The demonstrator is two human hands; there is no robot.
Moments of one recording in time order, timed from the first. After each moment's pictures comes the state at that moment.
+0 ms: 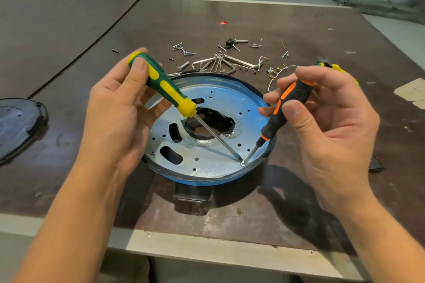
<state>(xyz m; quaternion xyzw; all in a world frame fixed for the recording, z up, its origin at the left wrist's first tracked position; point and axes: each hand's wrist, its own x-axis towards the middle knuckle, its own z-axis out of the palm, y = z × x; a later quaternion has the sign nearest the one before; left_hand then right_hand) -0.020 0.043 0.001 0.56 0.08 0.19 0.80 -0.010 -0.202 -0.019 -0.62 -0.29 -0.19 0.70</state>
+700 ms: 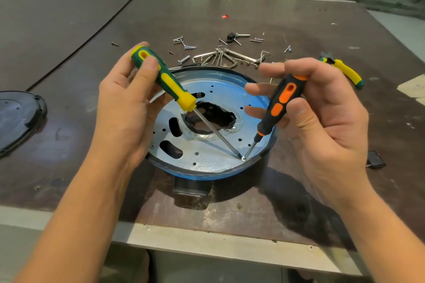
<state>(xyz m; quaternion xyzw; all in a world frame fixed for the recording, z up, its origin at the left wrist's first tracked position) -0.011 0.041 -0.013 0.57 0.05 0.20 0.79 -0.011 -0.201 -0.017 -0.62 -0.35 -0.10 0.70</state>
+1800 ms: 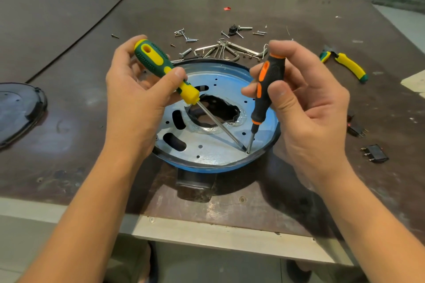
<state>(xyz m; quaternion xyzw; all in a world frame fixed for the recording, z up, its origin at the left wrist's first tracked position) -0.015 0.038 -0.017 0.65 0.03 0.24 0.72 0.002 -0.179 -0.024 -0.64 -0.31 -0.14 0.69</state>
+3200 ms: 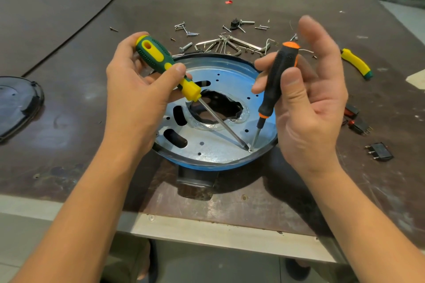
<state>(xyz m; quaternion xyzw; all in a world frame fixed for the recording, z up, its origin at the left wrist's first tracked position) -0.014 0.035 -0.014 0.67 0.05 0.22 0.71 0.013 -0.173 -0.037 -0.58 -0.31 -0.17 0.73</state>
